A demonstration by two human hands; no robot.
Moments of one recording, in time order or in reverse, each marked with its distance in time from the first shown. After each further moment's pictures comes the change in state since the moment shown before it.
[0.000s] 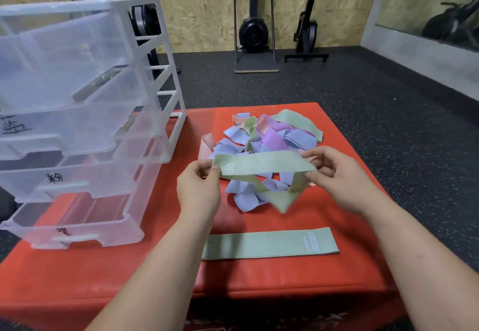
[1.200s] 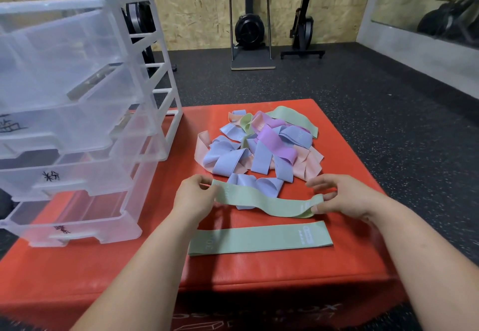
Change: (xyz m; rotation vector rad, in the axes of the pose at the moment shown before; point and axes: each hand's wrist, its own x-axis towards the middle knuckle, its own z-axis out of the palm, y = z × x) left_hand 0.007 -0.024 -0.017 0.423 -0.292 -0.102; right_hand -0.022 0.043 -0.023 -0.197 -0.172 0.436
